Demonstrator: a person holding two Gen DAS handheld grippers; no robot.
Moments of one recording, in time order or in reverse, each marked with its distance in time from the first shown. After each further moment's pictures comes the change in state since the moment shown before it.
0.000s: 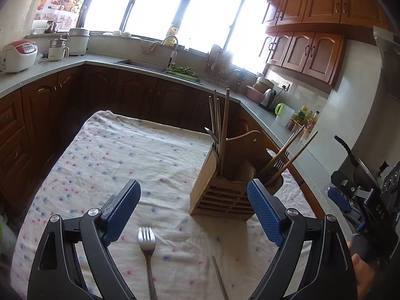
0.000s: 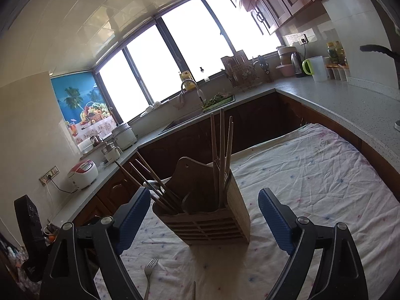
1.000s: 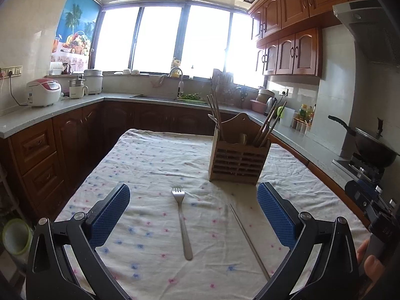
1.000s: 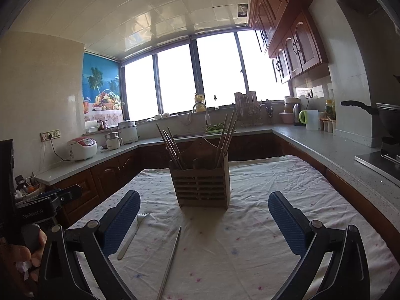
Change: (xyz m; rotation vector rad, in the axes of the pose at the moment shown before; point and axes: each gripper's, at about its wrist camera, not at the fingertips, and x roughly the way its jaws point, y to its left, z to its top) left arm -0.128 -0.010 -0.116 0.165 -0.200 0.124; right arm -0.128 0.030 -0.117 -0.291 -0.176 -0.068
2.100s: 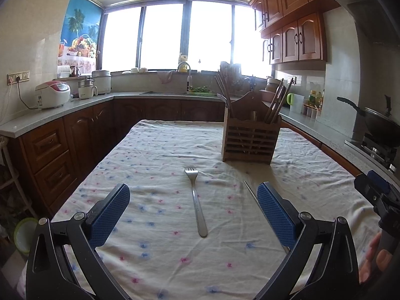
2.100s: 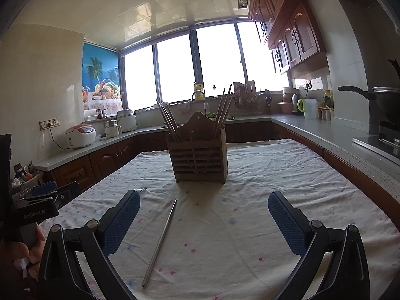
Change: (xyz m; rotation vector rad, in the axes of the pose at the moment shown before) left arm -0.002 -0.003 -0.040 0.051 0.019 0.076; right arm -0.006 -0.010 -0.035 -0.024 0.030 0.004
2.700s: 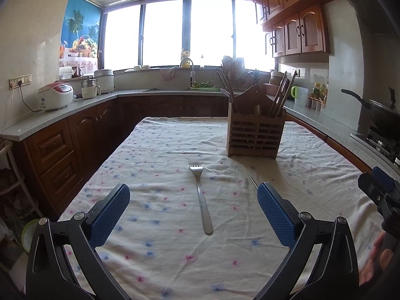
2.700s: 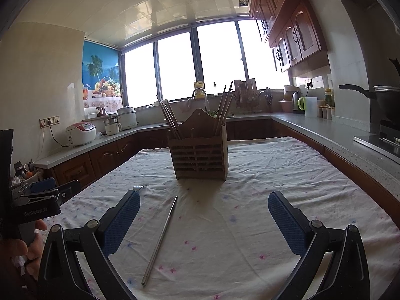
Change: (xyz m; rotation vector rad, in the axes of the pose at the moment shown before) left arm 0.005 -0.003 0.001 0.030 0.029 0.035; right arm 0.003 0.000 -0.001 -0.006 0.015 0.005
